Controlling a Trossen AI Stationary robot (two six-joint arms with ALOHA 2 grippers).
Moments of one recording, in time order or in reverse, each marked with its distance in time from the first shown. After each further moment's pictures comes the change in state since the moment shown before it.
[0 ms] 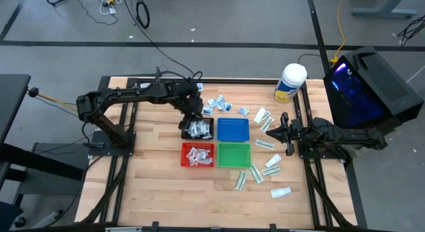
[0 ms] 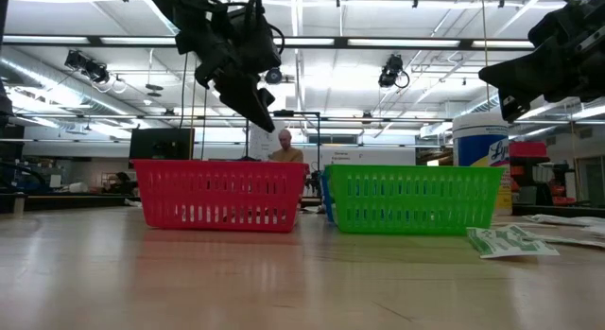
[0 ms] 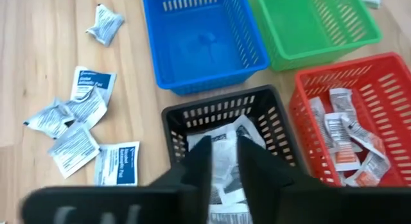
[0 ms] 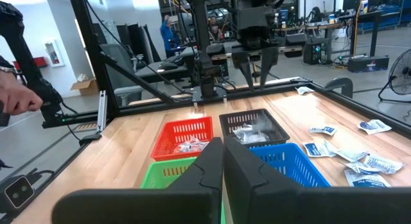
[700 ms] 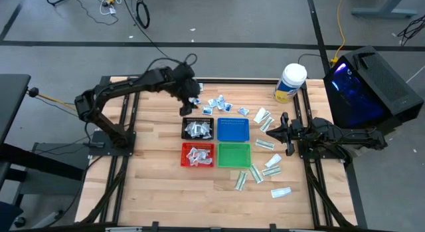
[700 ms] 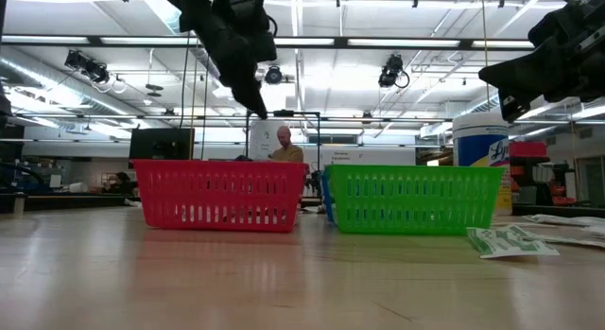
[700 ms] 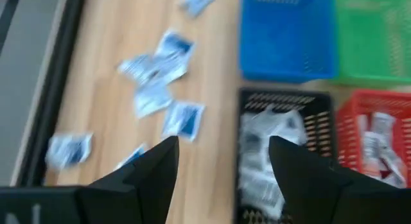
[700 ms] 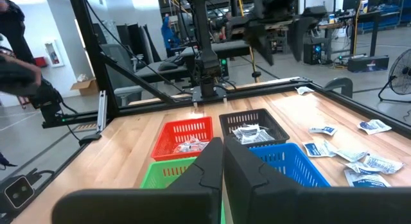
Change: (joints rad) left arm 0.117 -0.010 0.189 -0.229 -0.134 -0.163; right arm 0.000 0.000 0.000 0.000 0.000 0.000
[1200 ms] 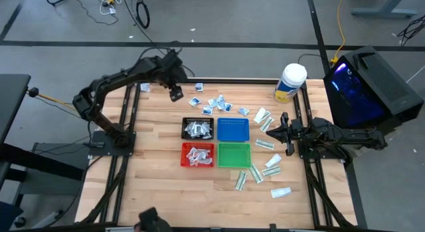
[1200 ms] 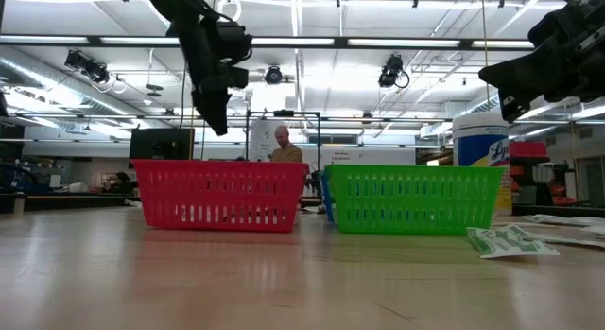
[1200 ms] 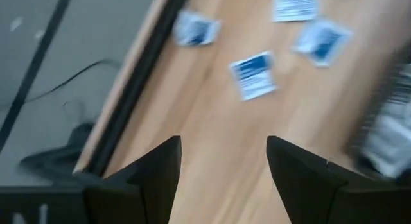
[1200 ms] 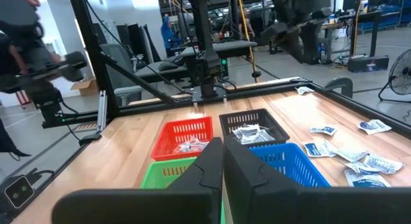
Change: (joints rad) left arm 0.225 0.004 0.008 -0.160 -0.271 -0.075; right arm 0.000 0.000 0.000 0.000 0.000 0.000
